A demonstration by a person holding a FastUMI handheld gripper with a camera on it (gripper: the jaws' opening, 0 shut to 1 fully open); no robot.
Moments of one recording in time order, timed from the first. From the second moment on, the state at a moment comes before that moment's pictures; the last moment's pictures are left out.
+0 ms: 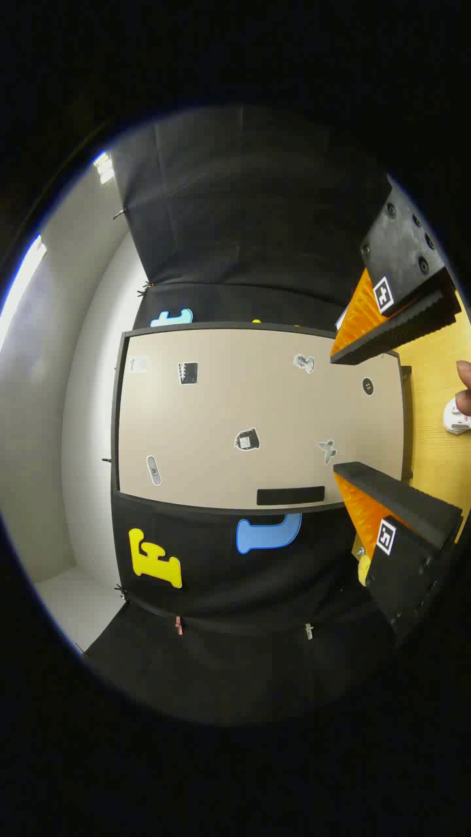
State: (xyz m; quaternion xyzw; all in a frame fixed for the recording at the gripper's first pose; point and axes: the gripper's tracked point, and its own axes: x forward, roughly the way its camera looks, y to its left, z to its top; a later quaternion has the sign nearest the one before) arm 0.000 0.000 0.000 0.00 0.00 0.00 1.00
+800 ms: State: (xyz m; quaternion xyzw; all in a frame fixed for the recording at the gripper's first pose) arm -0.007 0.013 0.001 0.00 0.00 0.00 1.00
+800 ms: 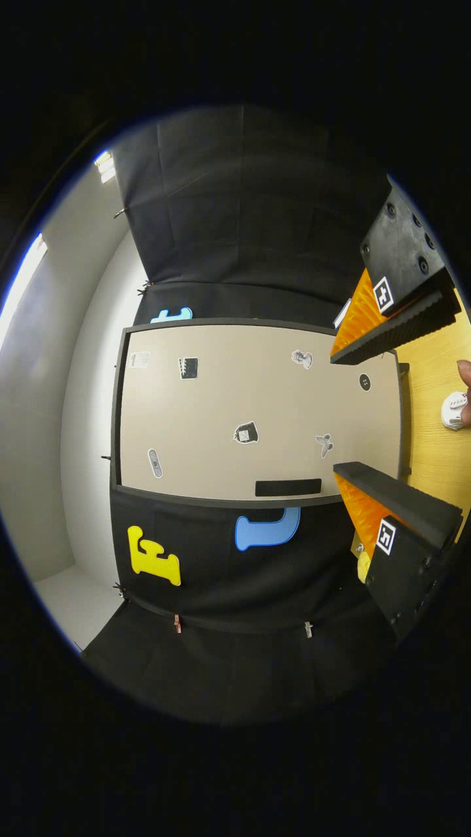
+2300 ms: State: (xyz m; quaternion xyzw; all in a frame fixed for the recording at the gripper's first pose) arm 0.176 0.137 -0.020 0.03 0.02 0.05 1.00
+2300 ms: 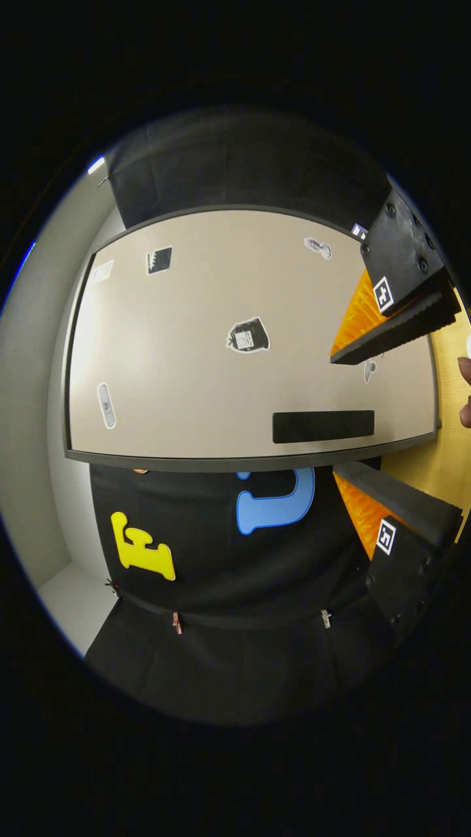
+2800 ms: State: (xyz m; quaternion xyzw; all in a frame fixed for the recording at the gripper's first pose) arm 0.241 0.151 -0.058 0.00 0.04 0.03 1.00
